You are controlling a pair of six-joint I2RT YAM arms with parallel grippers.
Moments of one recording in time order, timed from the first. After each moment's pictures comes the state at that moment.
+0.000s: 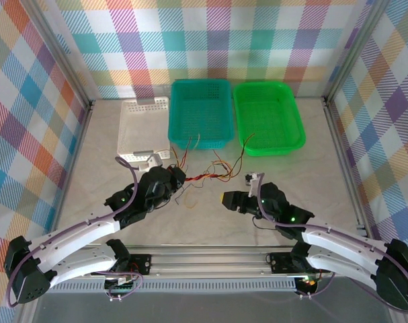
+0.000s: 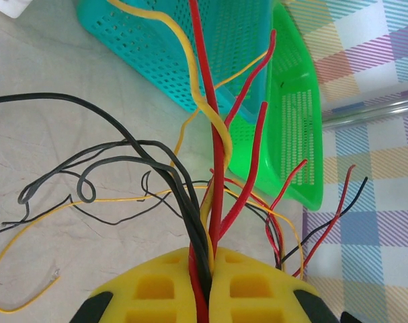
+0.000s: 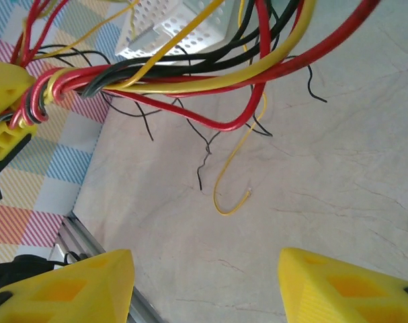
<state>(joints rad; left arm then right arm) -0.87 0.95 0.71 -0.27 -0.34 -1.29 0.87 0.84 0.33 0.12 -0.10 0.87</state>
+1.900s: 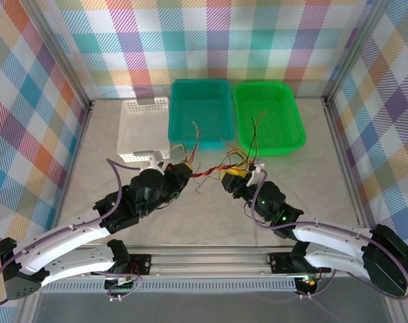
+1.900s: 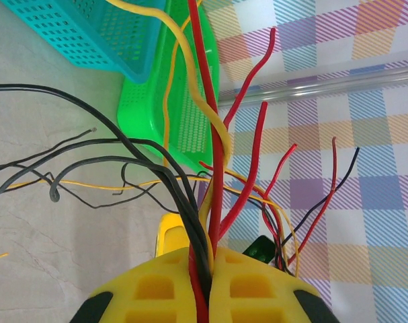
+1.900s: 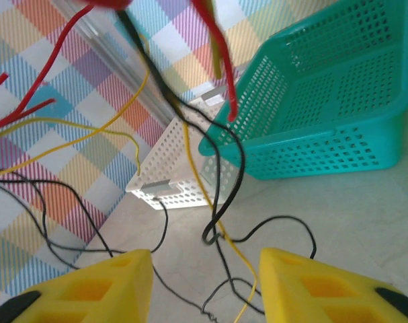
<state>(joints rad) -1.02 0.88 0.84 -0.27 -0.34 -1.45 0.92 0.99 0.34 0.57 0.27 0.64</state>
